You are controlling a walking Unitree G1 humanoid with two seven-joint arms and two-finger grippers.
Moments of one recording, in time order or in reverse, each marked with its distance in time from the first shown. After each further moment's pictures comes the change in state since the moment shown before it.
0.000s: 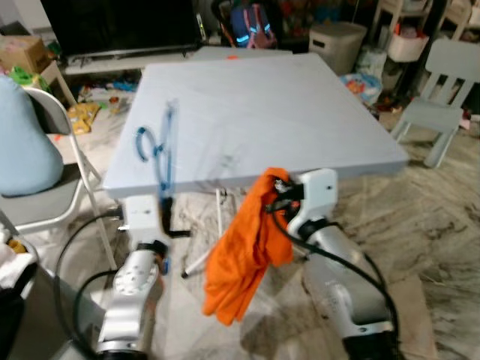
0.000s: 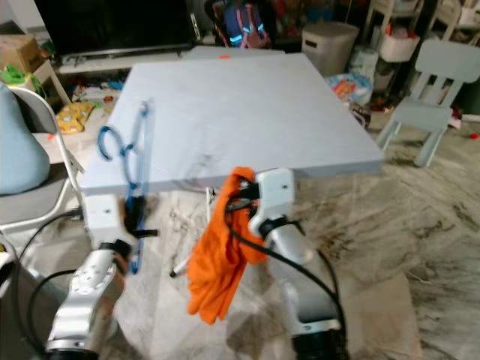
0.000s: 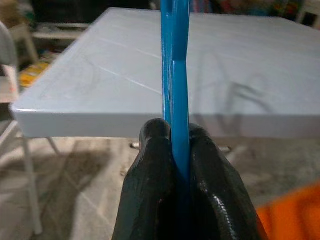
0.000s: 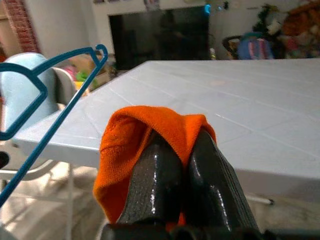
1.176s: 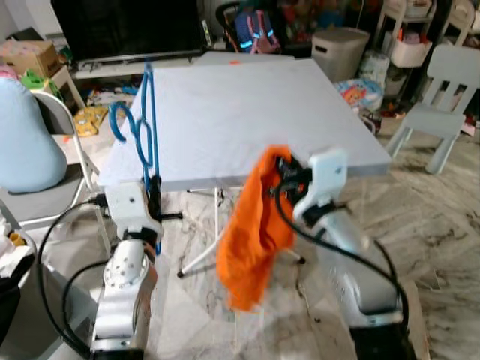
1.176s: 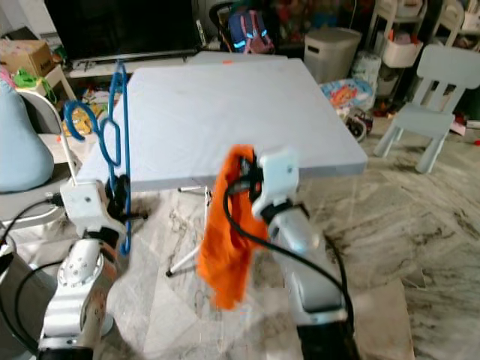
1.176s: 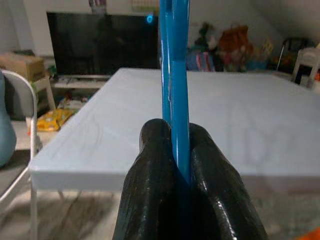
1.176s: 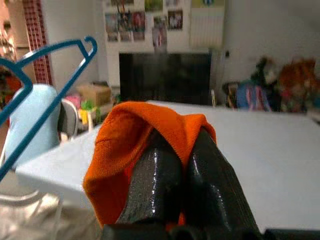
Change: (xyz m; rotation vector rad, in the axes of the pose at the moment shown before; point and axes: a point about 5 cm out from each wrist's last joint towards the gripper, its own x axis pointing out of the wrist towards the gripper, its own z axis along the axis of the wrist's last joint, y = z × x) left arm -0.001 0.001 0.038 0.010 -0.188 0.013; right arm 0.006 -0.001 0.043 -0.072 -0.152 0.028
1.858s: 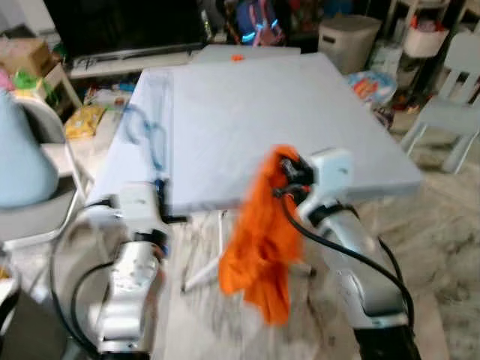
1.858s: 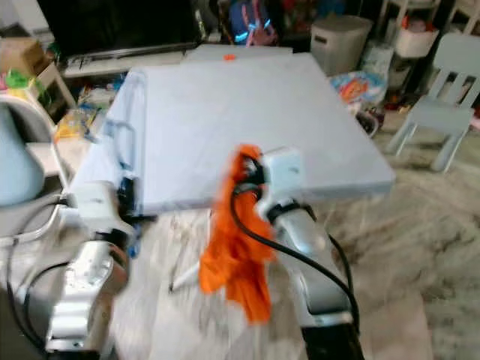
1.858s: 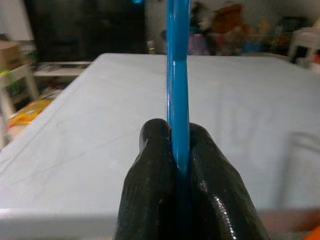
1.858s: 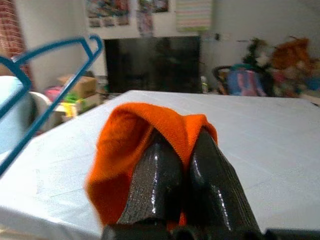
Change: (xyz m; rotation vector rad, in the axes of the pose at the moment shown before) left arm -0.003 -0.013 -0.008 -0.011 0.052 -0.041; right arm -0.009 -0.008 -0.013 0.001 0.058 -0.044
